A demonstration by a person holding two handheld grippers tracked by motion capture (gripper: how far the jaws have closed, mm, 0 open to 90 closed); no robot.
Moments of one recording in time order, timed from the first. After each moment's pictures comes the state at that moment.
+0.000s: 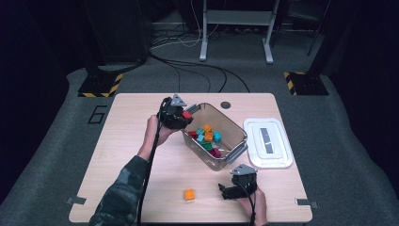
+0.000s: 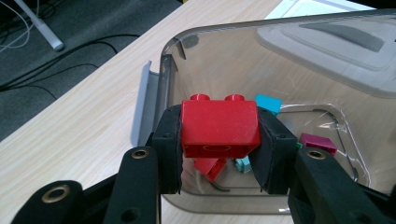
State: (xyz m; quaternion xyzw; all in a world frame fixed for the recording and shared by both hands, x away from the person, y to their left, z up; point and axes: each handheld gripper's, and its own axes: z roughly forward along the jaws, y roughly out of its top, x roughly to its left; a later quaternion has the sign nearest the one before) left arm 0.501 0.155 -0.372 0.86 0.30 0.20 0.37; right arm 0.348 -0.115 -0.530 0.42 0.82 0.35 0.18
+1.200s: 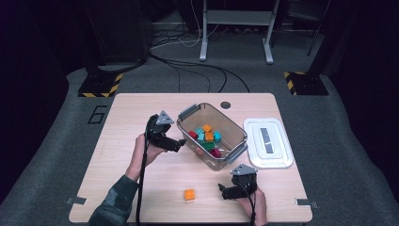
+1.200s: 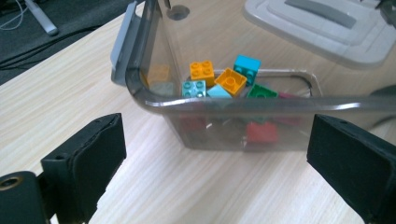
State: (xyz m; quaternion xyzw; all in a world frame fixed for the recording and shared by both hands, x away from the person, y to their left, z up) left arm 0.442 0.193 -0.393 0.85 0.32 0.18 0.38; right arm 0.348 -0.115 -0.530 0.42 0.82 0.35 0.18
